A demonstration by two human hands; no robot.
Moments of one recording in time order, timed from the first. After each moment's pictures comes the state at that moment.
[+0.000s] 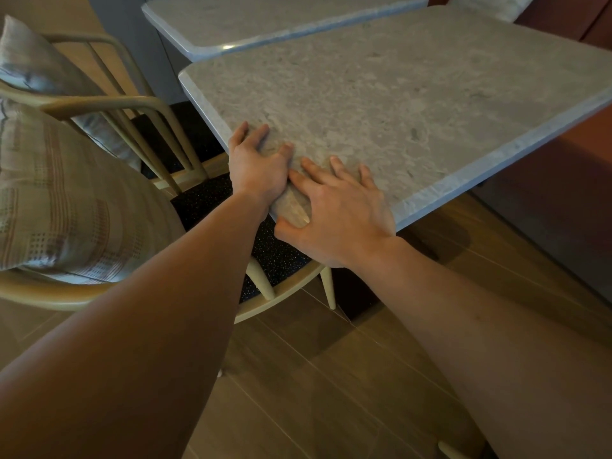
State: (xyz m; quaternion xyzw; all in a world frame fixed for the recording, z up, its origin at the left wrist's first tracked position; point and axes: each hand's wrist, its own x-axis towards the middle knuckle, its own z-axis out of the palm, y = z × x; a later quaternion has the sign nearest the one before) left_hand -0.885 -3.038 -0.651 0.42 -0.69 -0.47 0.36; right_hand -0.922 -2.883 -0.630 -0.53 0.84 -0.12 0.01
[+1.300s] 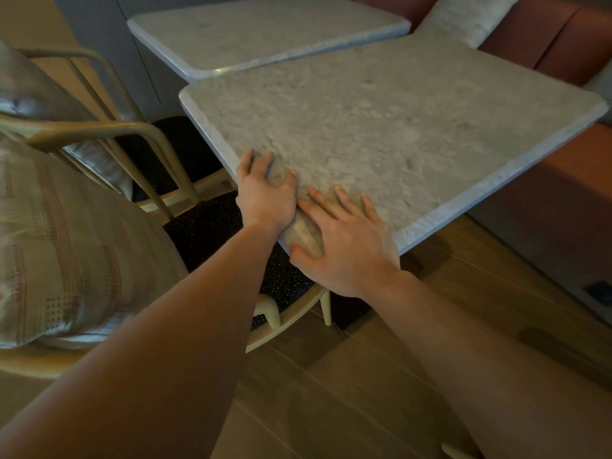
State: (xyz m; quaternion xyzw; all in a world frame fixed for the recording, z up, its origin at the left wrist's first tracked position) left_hand -0.867 -3.072 -0.648 0.41 -0.71 -0.47 0.32; right_hand -0.902 -2.914 -0.628 -0.52 0.85 -0.10 0.02
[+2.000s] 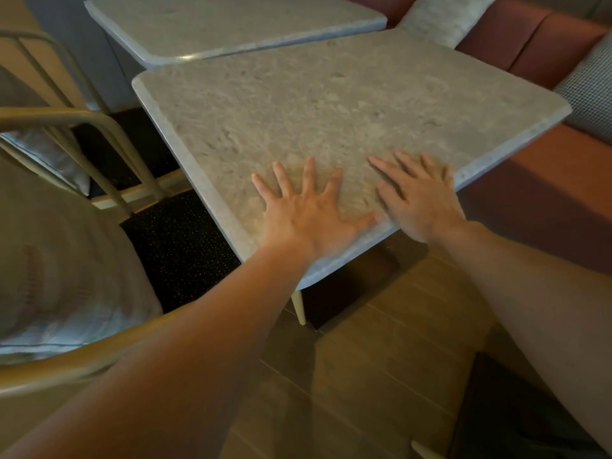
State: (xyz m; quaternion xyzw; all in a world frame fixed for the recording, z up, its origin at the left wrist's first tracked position) left_hand -0.912 -2.969 -0.633 0.27 -0.96 -0.08 -0.02; right_hand -1.071 -2.835 -0.641 -0.39 0.91 -0.08 0.03
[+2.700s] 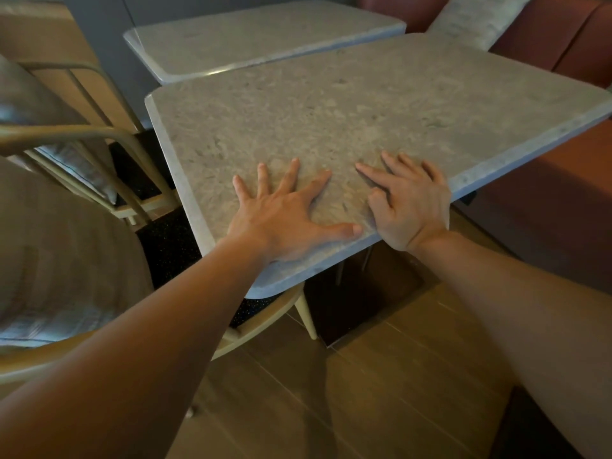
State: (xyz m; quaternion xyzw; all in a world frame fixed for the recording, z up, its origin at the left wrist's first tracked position) left_hand -0.920 -2.977 -0.629 0.29 -0.95 -0.10 -0.03; right_hand -1.078 -2.837 -0.648 -0.44 0.88 -0.18 -0.08
